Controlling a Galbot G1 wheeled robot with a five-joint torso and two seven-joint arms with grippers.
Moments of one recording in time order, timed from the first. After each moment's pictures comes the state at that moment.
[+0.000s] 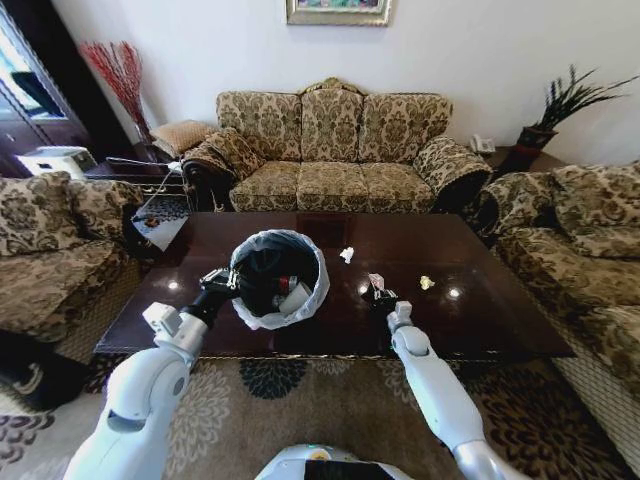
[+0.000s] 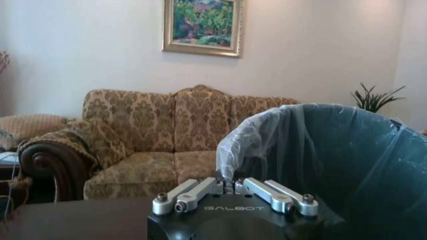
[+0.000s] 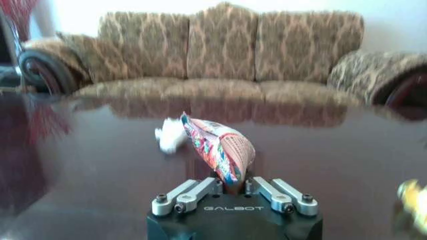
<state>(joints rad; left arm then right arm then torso) 1.41 -1.23 -0.75 -2.38 -0.45 0.41 0.11 -0.91 1.28 0.31 1.35 0.29 -0.02 0.02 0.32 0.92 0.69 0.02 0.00</state>
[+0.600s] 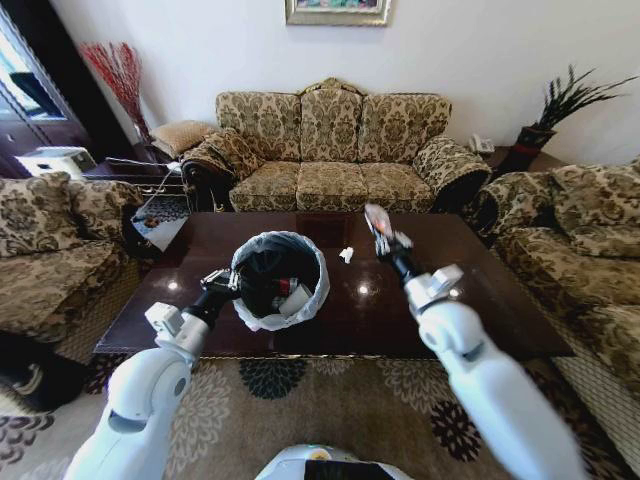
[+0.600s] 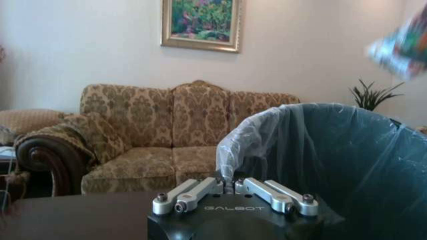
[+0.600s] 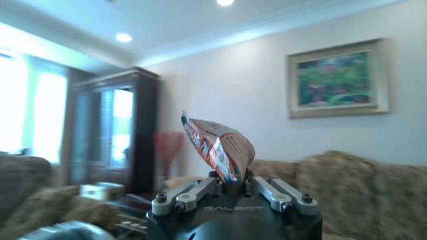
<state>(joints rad) 1.39 -1.23 -0.71 -2.36 -0.43 0.43 0.11 -0.75 0.78 0.17 2.31 0.87 -0.26 0.19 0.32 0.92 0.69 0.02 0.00</state>
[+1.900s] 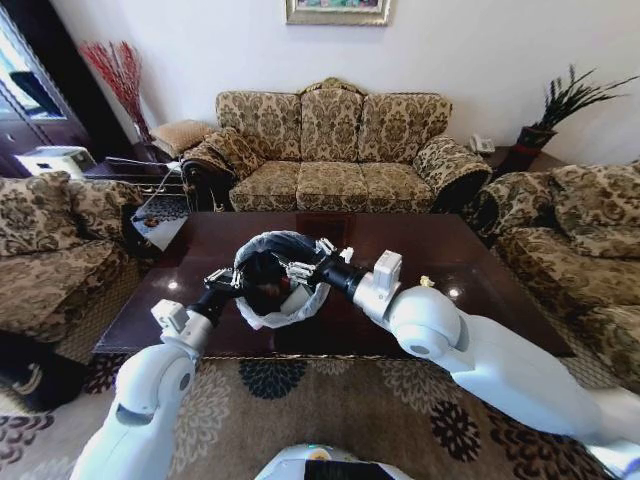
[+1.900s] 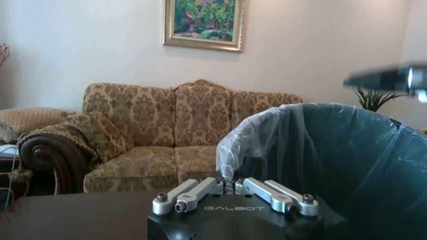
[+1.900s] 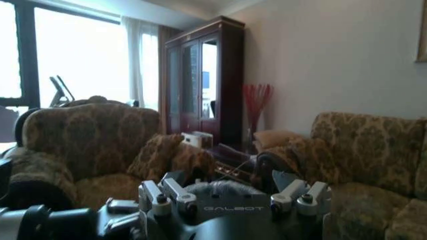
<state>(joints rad) 1.39 -1.25 -0.72 -2.36 -0.43 0.43 0.11 -0.37 0.85 -0.33 2.27 0.99 -0.38 0.28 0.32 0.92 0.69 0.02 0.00</state>
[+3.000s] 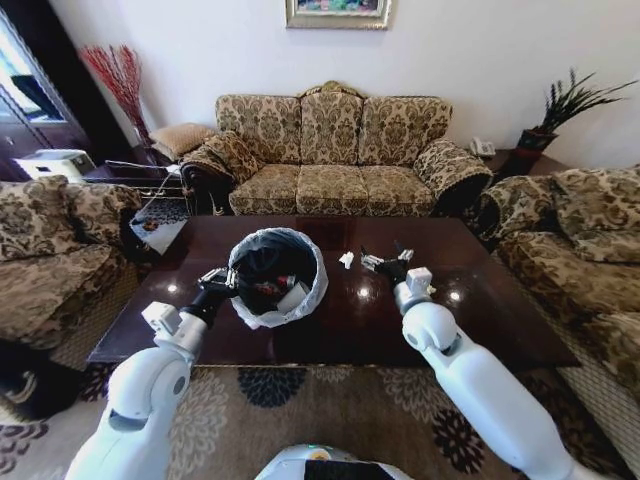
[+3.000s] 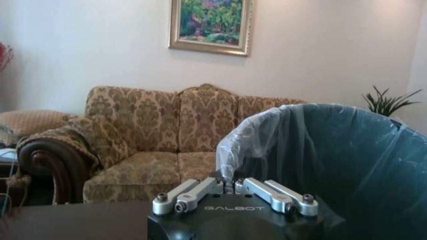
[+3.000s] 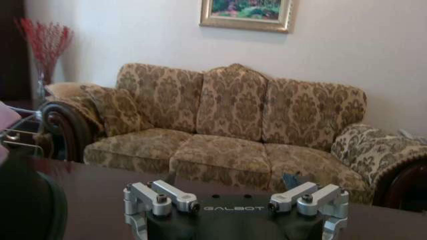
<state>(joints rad) 1.41 -1.25 -0.74 -2.37 -0.46 0.42 0.09 -0.92 0.99 0.10 1.98 0.52 -0.32 0.42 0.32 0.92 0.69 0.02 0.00</state>
